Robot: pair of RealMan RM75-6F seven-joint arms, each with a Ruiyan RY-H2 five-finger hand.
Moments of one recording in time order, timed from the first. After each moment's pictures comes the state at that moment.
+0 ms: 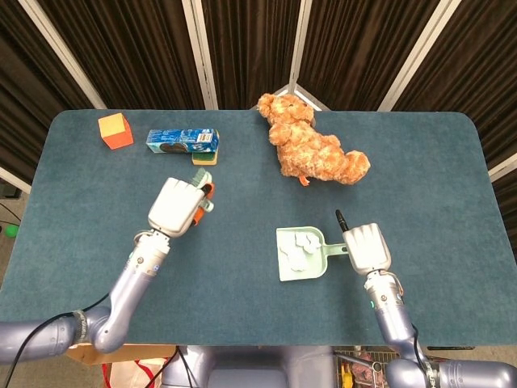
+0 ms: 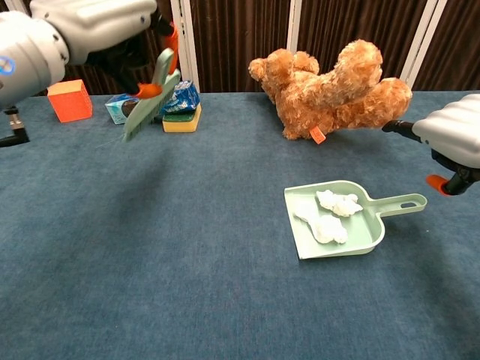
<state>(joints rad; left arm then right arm) -0.81 -1.47 -0.25 -1.71 1.13 1.19 0.78 0.65 -1.42 0.04 -1.82 -0.88 1.33 -1.10</state>
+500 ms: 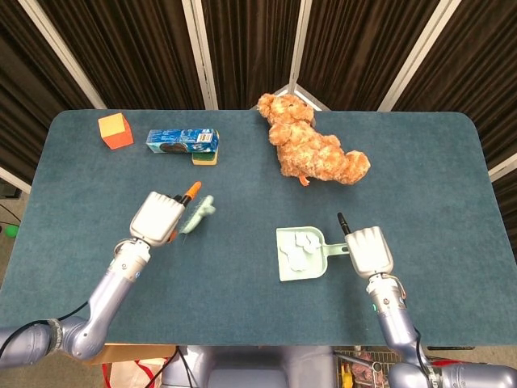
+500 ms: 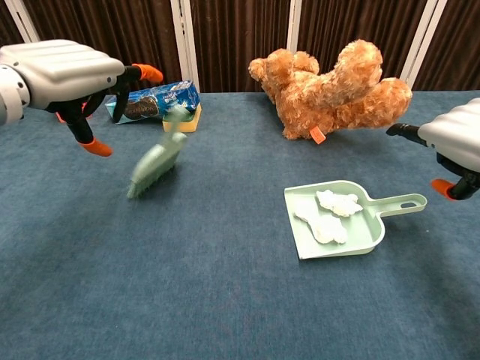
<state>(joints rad) -0.78 -1.38 -0.15 -1.79 1.02 1.14 0.85 0.63 -1.41 0.03 -1.83 -0.90 1.35 -1.09</state>
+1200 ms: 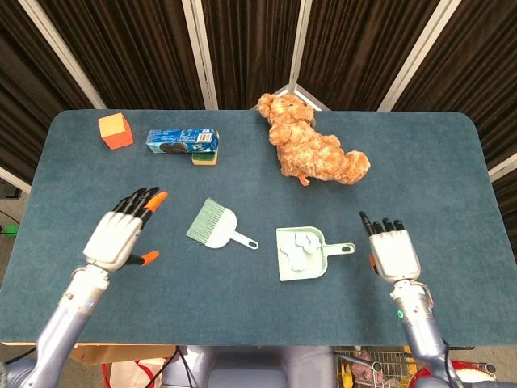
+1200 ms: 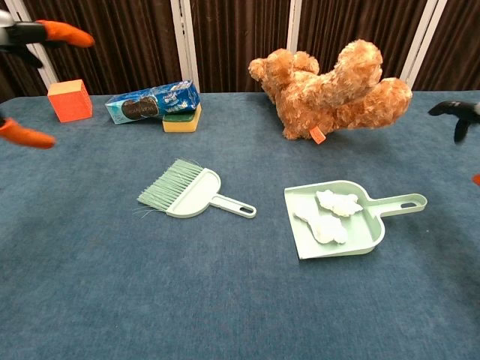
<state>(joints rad) -0.53 -1.14 -0.06 -2.06 1.22 1.29 0.40 0.52 -1.26 0.01 -1.91 -1.01 1.37 -0.78</state>
